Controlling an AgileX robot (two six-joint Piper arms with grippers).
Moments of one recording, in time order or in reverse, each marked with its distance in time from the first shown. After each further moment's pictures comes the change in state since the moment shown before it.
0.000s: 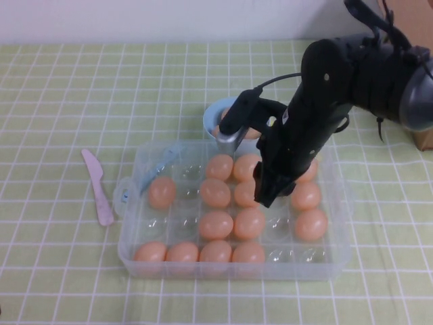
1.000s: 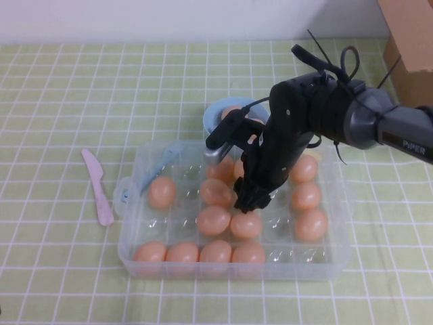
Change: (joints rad) right arm 0.019 0.188 -0.057 -0.051 -0.165 0.116; left arm 0.000 0.000 0.000 0.000 0.000 0.000
